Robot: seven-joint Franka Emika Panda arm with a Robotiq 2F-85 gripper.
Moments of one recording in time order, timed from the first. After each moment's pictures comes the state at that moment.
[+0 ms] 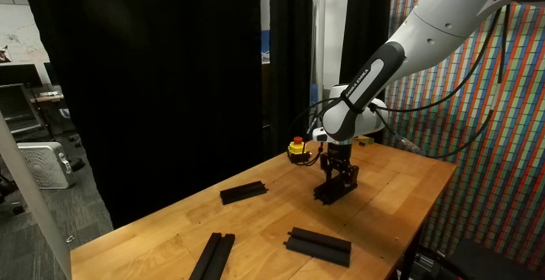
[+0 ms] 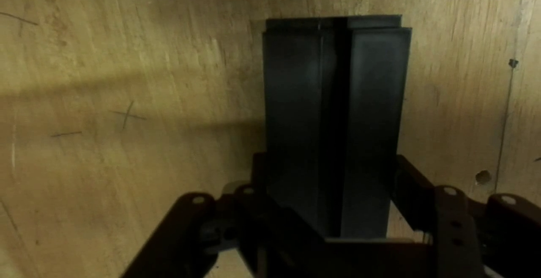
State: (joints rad) arm -0.15 0.27 0.06 -2.29 0.00 2.56 -1.71
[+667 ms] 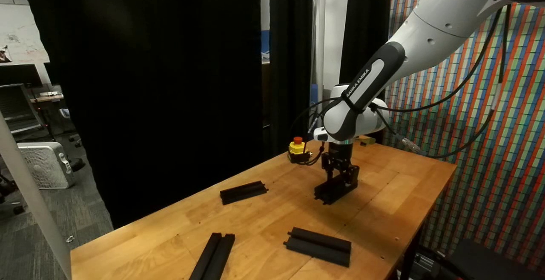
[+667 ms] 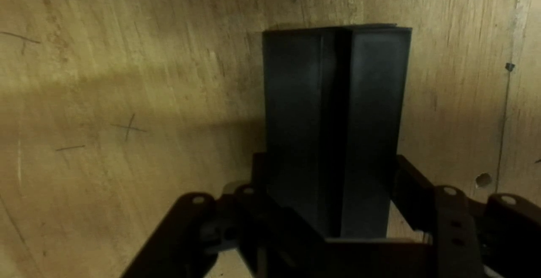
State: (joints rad) arm -0.15 0.27 0.05 -2.29 0.00 2.56 -1.69
